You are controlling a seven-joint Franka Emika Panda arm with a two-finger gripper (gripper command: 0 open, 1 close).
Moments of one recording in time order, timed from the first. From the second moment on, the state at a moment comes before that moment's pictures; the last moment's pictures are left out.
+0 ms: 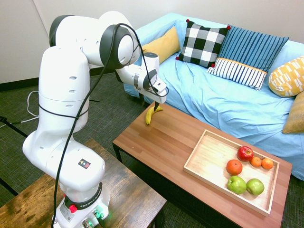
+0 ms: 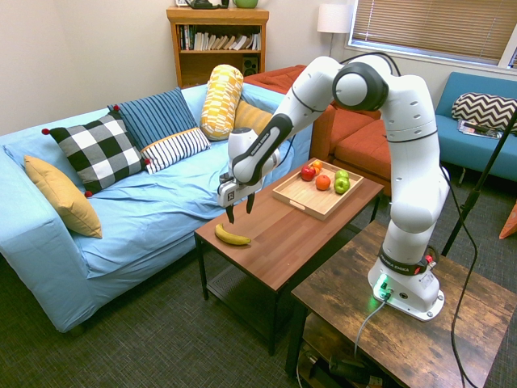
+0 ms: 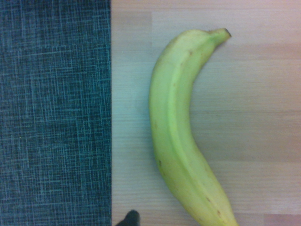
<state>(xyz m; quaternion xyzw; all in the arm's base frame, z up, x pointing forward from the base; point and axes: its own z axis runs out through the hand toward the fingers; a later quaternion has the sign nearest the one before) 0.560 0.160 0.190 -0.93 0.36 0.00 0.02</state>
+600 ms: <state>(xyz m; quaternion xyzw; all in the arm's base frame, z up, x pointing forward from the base) 0.592 0.184 0.113 -0.94 0.35 0.01 -0.01</state>
